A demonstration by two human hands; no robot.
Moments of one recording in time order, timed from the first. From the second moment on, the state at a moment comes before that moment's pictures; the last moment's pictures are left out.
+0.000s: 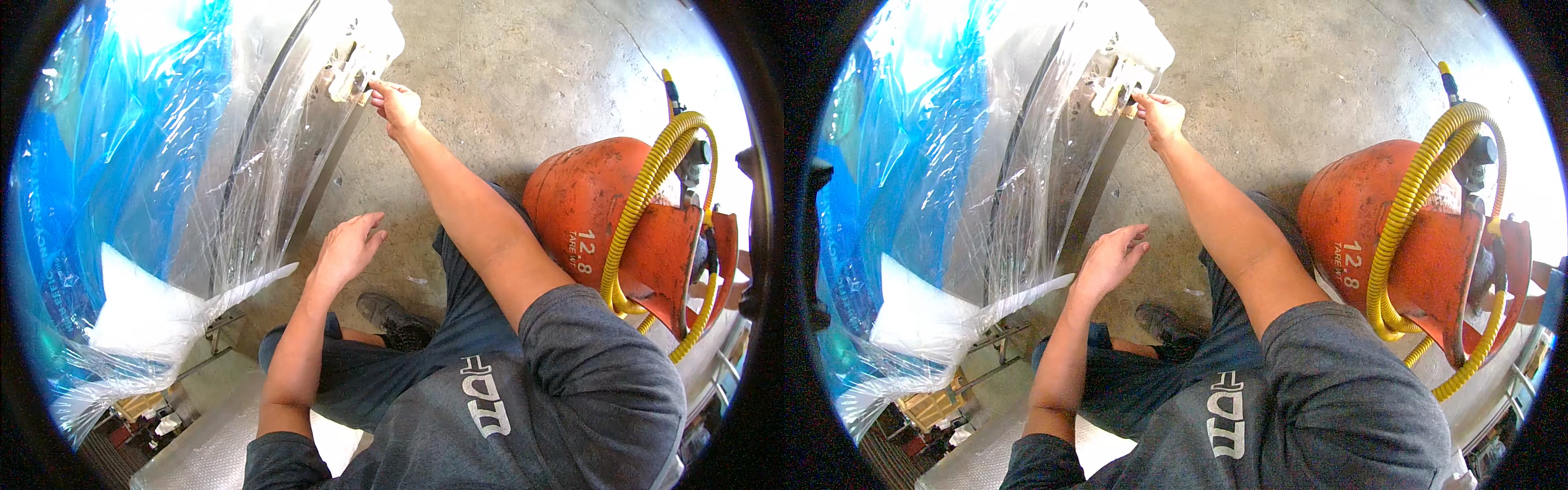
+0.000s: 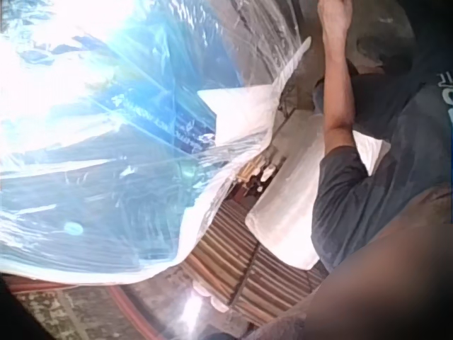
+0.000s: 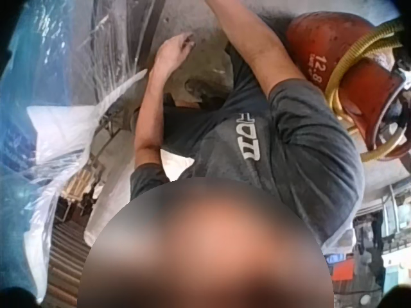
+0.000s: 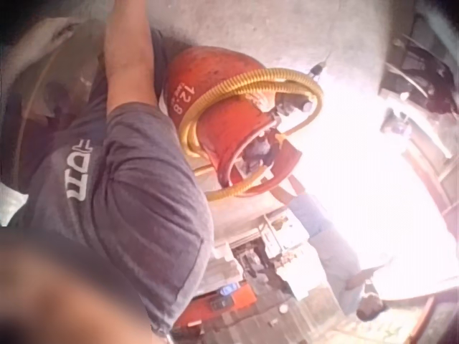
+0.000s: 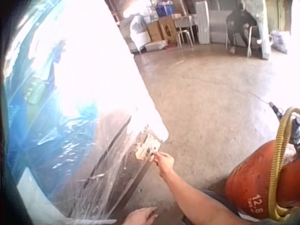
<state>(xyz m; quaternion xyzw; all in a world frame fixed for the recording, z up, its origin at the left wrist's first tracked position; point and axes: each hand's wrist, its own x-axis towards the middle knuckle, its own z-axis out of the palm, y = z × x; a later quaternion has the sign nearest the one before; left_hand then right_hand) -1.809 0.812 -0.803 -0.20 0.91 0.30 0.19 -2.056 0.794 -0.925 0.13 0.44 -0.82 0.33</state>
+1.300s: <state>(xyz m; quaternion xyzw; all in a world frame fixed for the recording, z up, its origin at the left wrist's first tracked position) -1.200 1.038 -0.112 -0.80 0.50 -0.04 -0.33 -1.674 0.946 -0.236 -0.38 0.50 -0.25 0.74</state>
